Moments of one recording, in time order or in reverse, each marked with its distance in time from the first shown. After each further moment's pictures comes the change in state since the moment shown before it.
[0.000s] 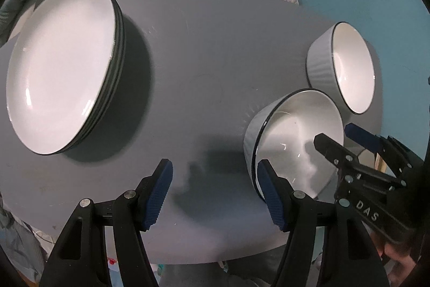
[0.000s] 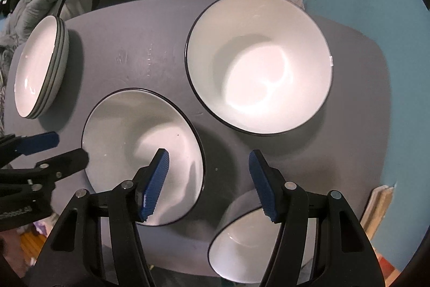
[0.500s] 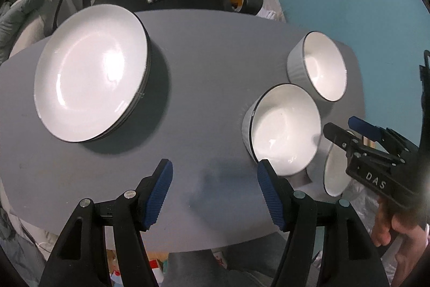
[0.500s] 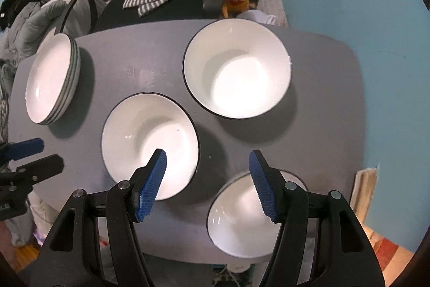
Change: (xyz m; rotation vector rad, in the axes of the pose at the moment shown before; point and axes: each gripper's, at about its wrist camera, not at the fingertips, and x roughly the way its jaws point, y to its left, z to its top) left arm -0.045 0.010 -0.018 0.055 -0.090 -0.027; right arm -0.043 0.002 -0.014 0.045 -0.090 -0.039
